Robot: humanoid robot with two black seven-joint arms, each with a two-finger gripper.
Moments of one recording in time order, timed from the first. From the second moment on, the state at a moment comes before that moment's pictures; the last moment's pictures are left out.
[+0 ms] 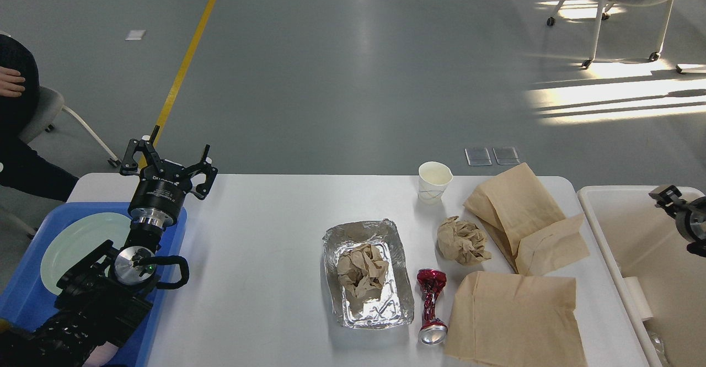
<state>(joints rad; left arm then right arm) -0.63 0.13 -1.06 -0.33 -0.10 -0.68 -0.31 1.11 -0.62 -0.86 0.57 0.13 0.03 -0.21</state>
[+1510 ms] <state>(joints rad) -0.63 0.13 -1.06 -0.33 -0.10 -0.68 -0.31 1.11 -0.51 -0.86 0.57 0.13 0.03 -0.21</state>
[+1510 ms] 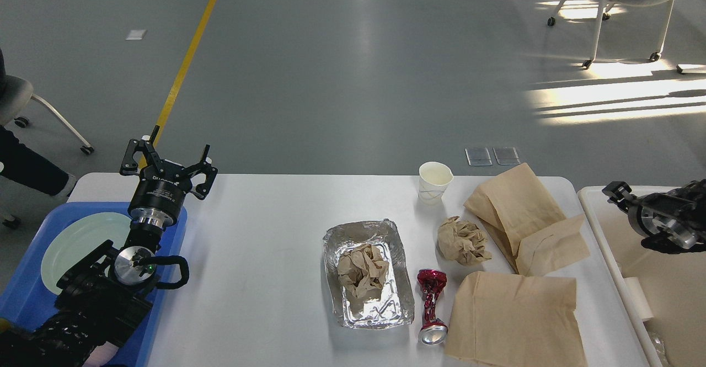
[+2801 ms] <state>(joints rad) -0.63 0.13 -1.06 -0.33 -0.10 -0.68 -0.31 1.14 -0.48 -0.86 0.57 0.13 0.03 -0.21</state>
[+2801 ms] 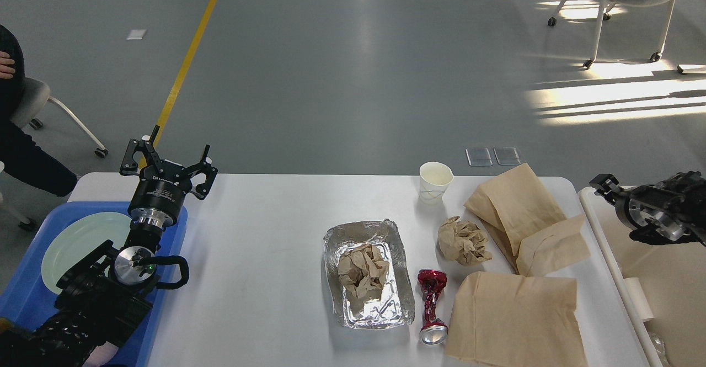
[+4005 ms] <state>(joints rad) -0.63 0.13 -1.06 -0.33 -0.10 -0.68 -0.31 1.83 -0.31 -1.15 1.04 0.13 0.55 -0.26</state>
